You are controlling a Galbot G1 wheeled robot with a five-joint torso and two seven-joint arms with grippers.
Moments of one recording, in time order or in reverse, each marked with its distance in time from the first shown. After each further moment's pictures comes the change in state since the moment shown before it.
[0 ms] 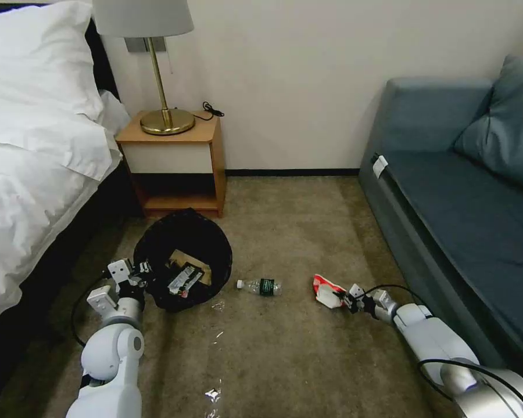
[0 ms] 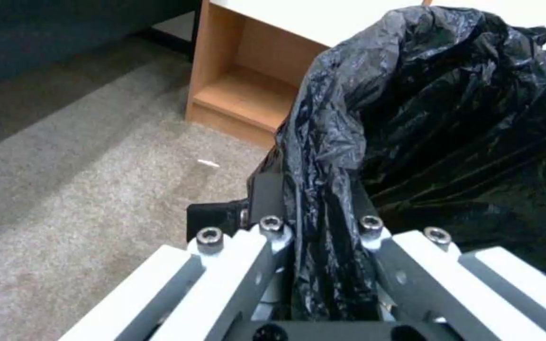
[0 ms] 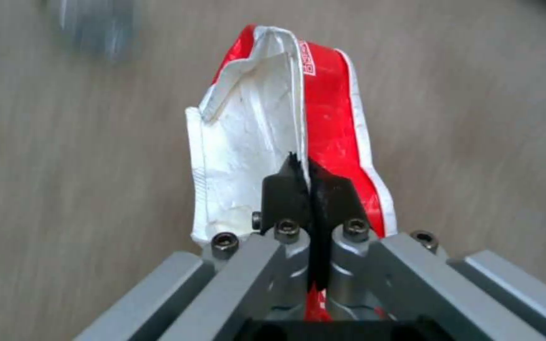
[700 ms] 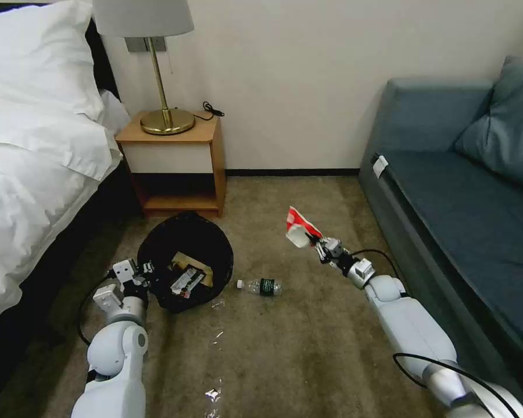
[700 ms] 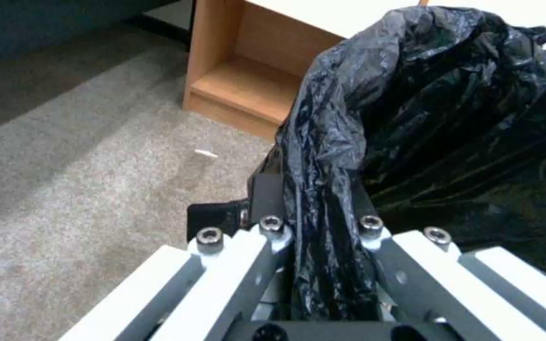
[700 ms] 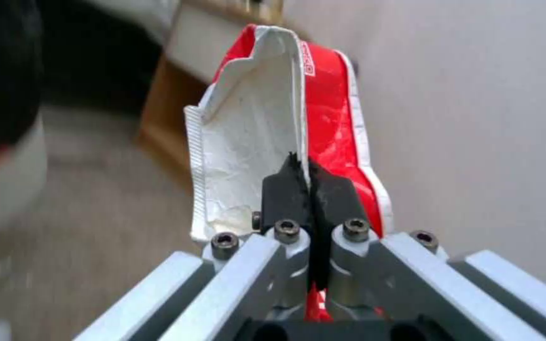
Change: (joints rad) left arm -0.024 -0.009 0.012 0.041 0.019 0.000 -0.001; right arm -0.102 0.029 0.003 0.531 0.115 0.093 0.152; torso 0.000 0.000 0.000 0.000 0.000
